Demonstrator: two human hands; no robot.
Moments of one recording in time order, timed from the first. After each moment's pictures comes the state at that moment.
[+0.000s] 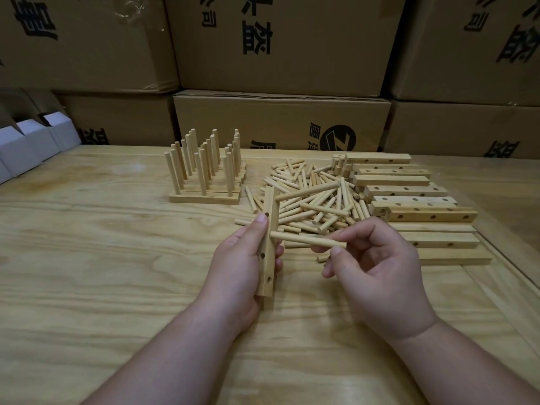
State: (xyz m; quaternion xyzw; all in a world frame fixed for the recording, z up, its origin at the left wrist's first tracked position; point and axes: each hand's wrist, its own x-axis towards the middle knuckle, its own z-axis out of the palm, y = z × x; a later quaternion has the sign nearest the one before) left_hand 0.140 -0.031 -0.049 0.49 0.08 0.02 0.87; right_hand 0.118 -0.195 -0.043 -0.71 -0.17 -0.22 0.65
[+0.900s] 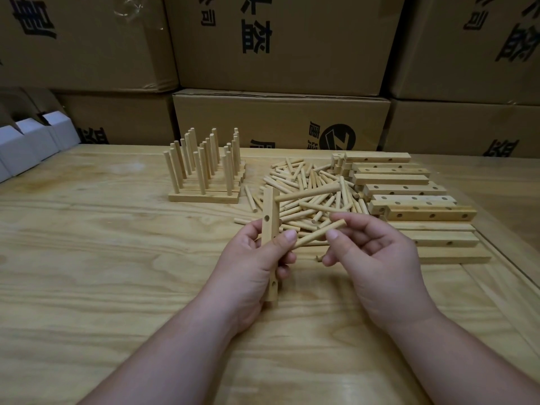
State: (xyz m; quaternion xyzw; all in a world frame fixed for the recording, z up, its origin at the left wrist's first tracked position) left_hand 0.137 -0.032 -0.052 0.53 0.00 -0.04 0.85; right_hand 0.123 -0.197 -0.037 -0.67 -0.09 -0.17 0.72
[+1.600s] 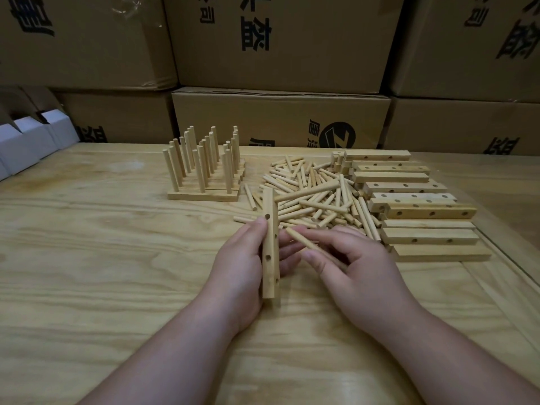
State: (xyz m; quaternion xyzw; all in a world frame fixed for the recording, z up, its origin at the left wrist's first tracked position) left_hand 0.133 -0.035 -0.042 0.46 0.05 -0.05 0.89; right_hand 0.125 -0.199 -0.048 -0.84 -0.23 -0.19 0.45
